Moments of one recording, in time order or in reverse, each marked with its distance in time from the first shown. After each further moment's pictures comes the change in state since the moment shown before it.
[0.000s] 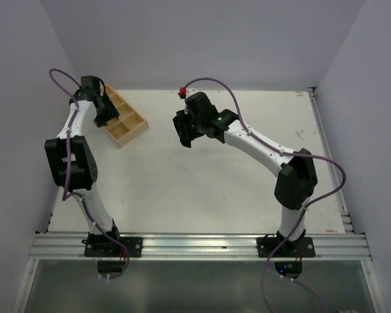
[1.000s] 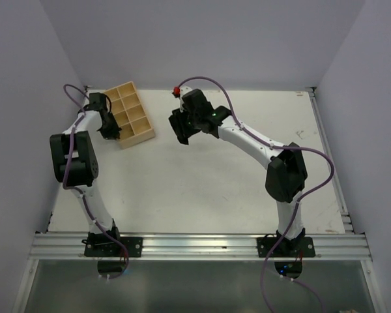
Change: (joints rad) left arm 0.016 0.066 -0.175 0.102 0.050 0.103; right arm -0.038 0.135 0.137 0.010 -0.073 -0.101
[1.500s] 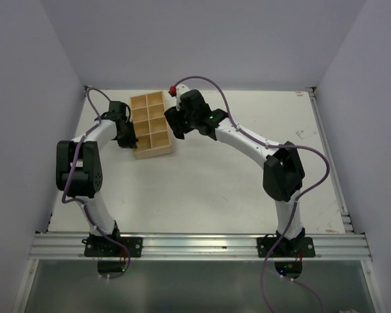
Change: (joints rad) left arm -0.165 -0.156 -0.219 0.046 0.042 0.059; right arm 0.006 0.009 -0.044 0.145 0.020 -0.063
